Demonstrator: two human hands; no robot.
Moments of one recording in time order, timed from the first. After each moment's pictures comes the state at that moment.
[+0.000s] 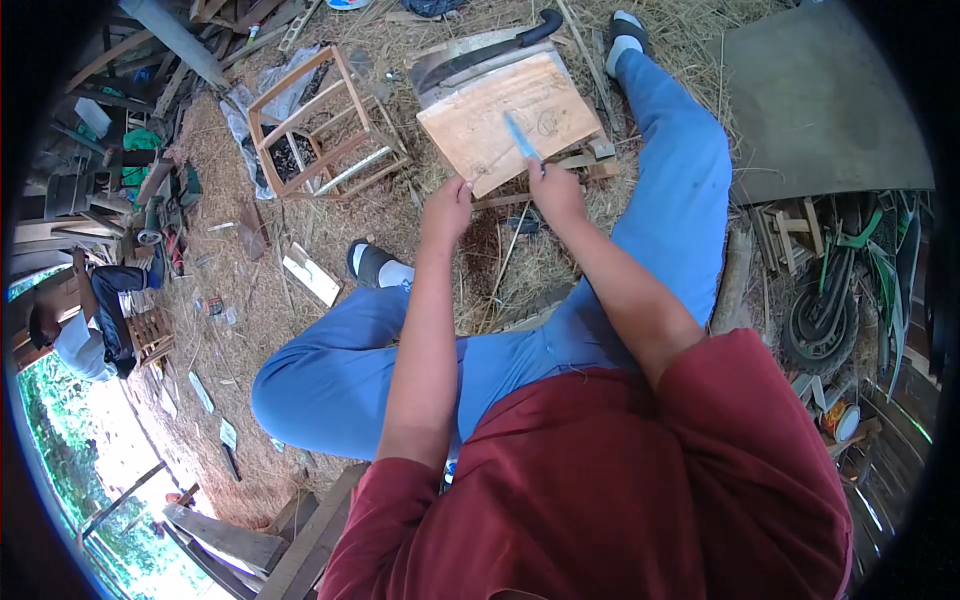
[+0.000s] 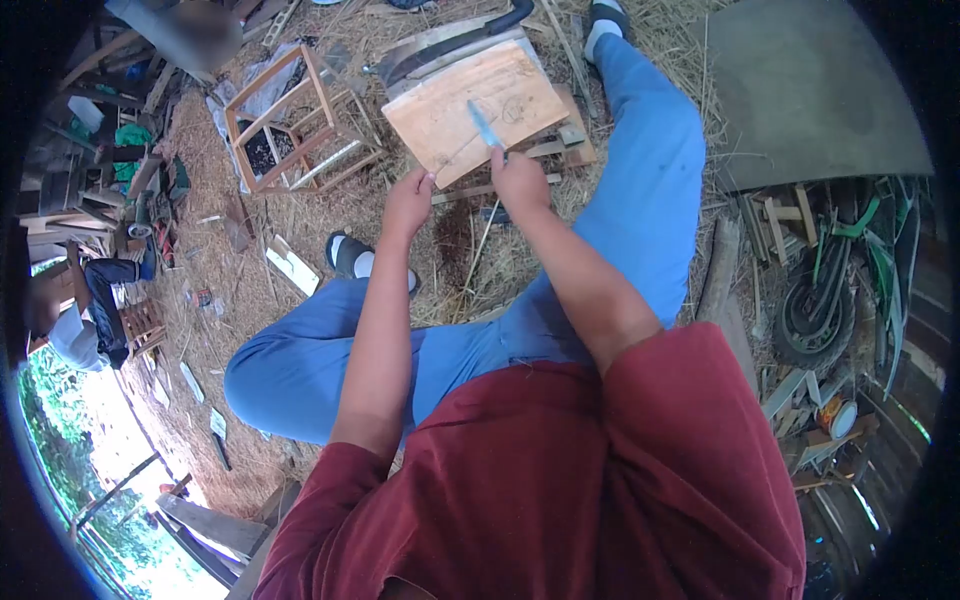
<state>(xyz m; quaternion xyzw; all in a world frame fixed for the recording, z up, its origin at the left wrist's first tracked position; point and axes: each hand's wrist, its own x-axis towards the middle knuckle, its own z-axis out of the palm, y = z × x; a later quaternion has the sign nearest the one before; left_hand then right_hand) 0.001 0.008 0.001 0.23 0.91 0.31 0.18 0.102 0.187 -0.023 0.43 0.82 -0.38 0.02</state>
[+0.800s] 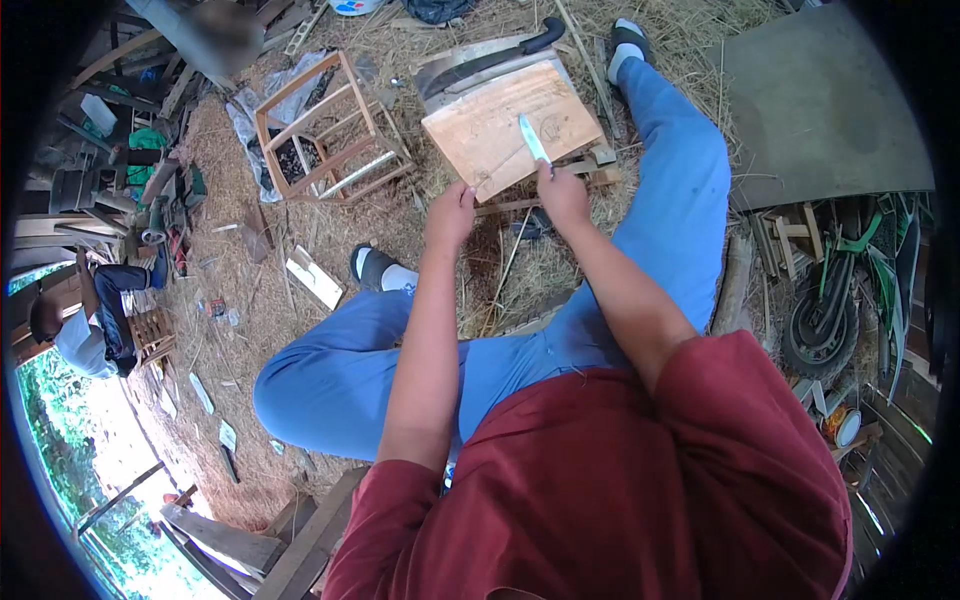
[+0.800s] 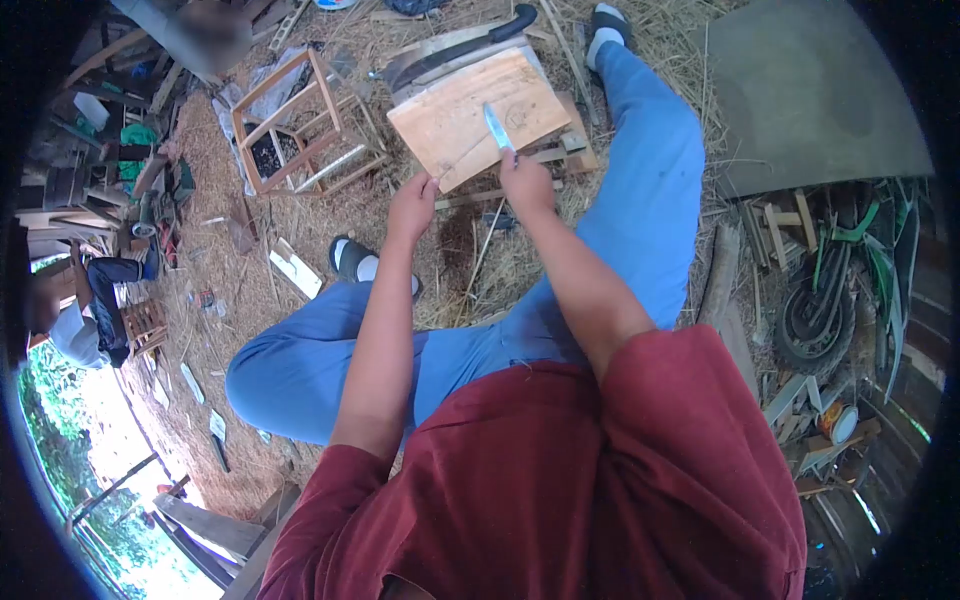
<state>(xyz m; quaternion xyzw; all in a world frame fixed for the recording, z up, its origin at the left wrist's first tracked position) 0.002 0.007 -0.006 0.23 0.90 0.33 0.16 0.102 0.194 -0.009 0.45 0.81 -0.38 -0.05</state>
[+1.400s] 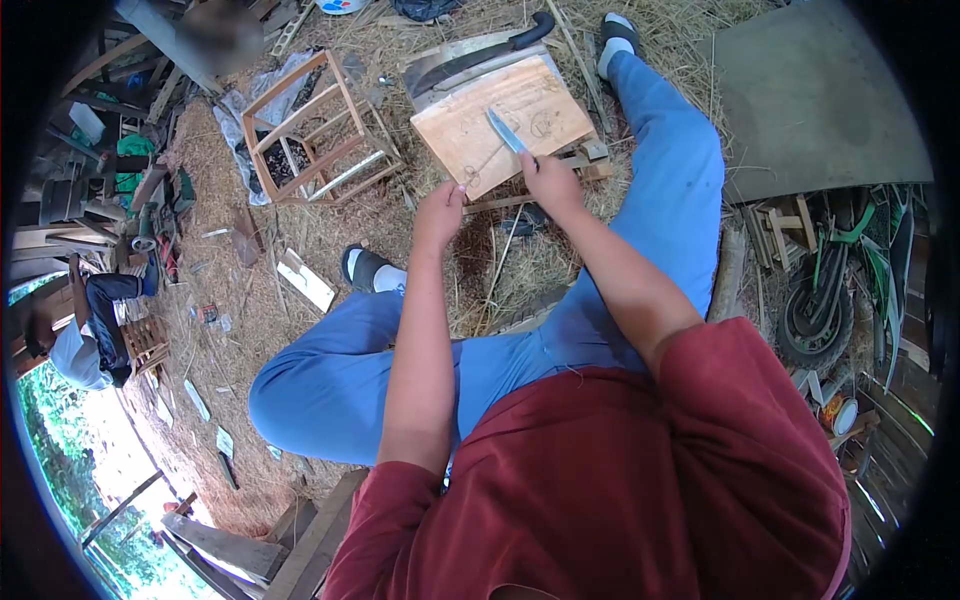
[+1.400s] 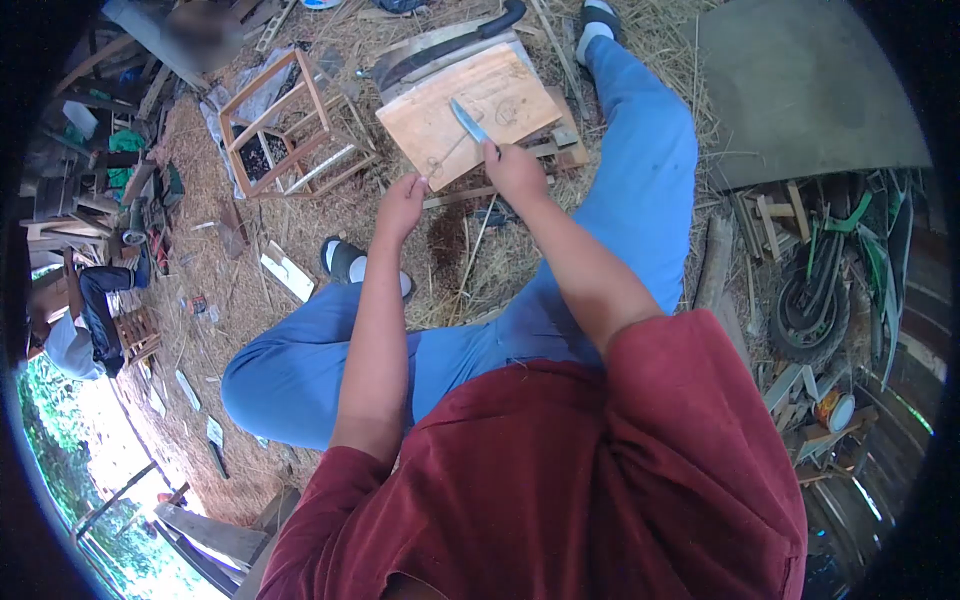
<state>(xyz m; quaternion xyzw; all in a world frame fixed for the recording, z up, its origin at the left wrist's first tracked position) -0.008 -0.001 -0.015 0.22 0.88 0.35 0.23 0.092 0.206 -0.015 0.37 0.85 -0.37 -0.02</state>
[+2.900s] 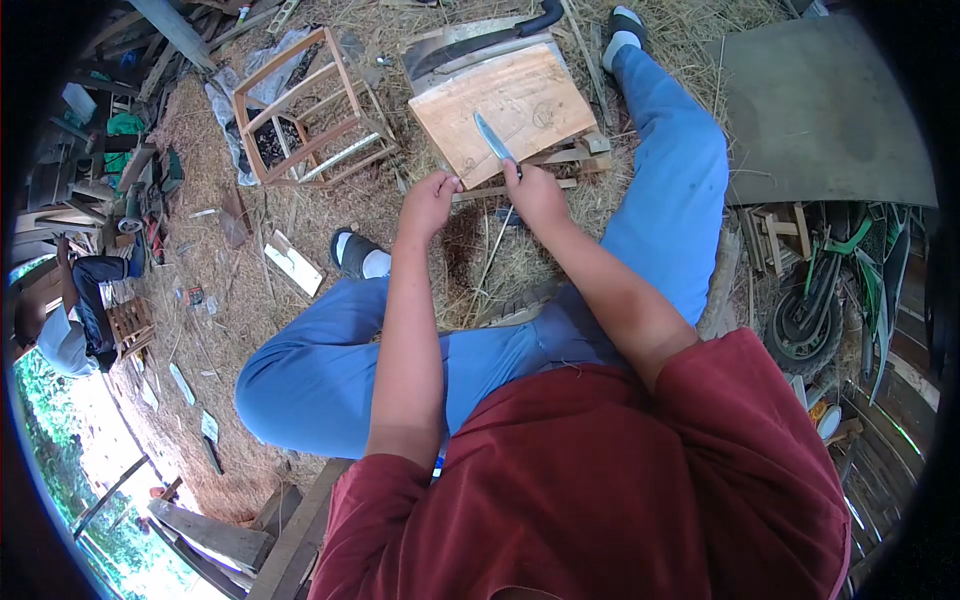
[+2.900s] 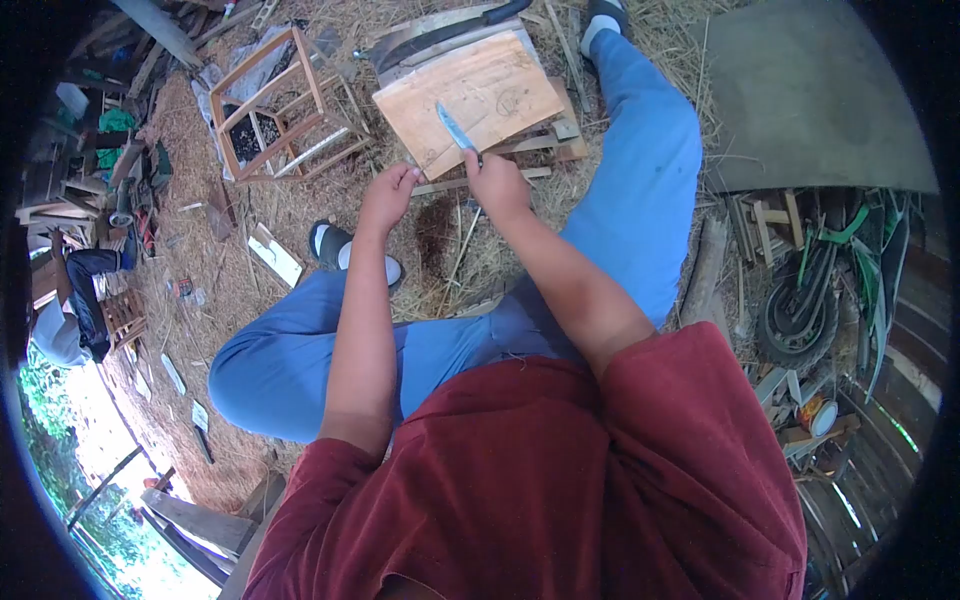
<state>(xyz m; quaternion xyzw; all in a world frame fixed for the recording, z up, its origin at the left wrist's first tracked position) -0.010 -0.013 -0.004 0.23 0.86 0.38 0.25 0.099 0.166 -0.005 0.40 0.85 -0.33 0.04</state>
